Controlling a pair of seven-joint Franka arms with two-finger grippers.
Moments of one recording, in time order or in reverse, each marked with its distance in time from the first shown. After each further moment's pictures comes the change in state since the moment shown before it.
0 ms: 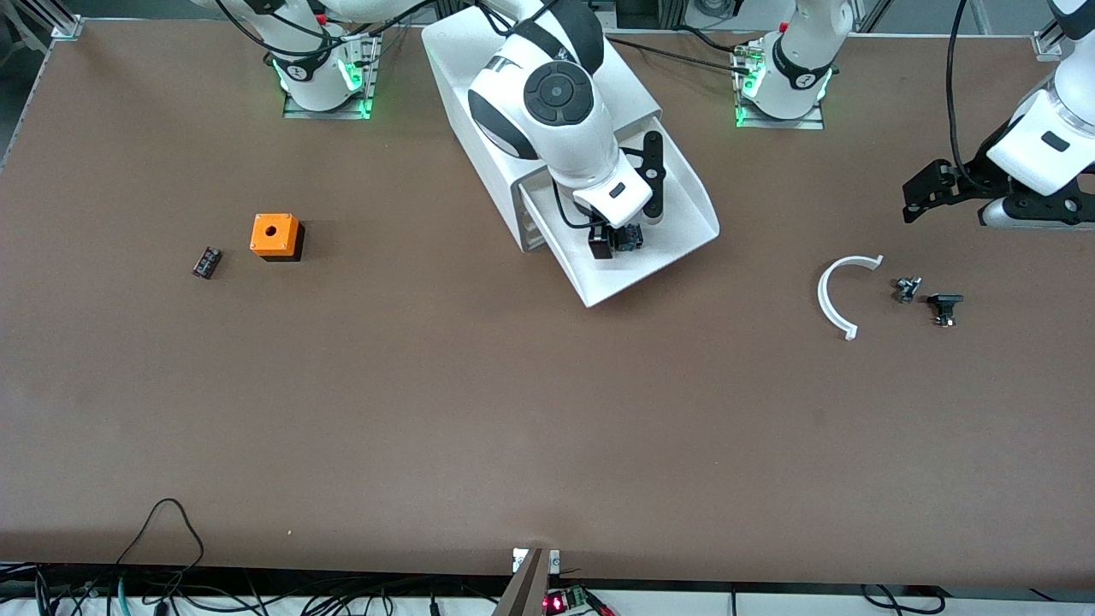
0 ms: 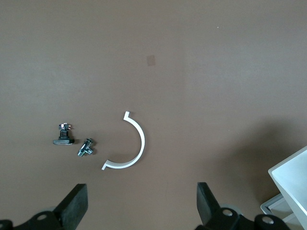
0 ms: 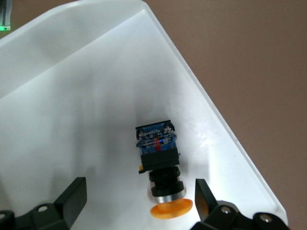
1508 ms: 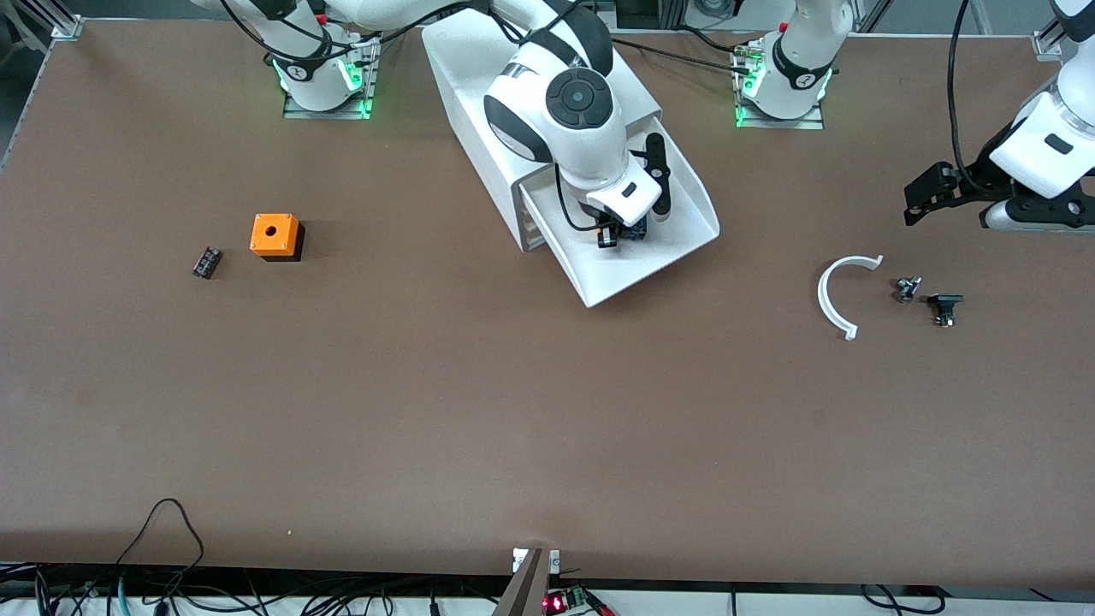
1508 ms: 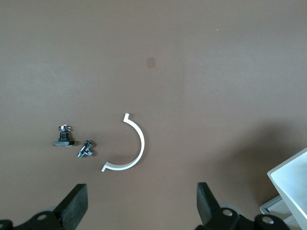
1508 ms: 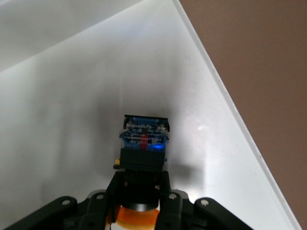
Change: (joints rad) left arm 0.000 0.010 0.000 0.013 0.000 0.001 -0.001; right arm 0.031 0.033 -0.003 0.000 -0.054 0.023 -0.045
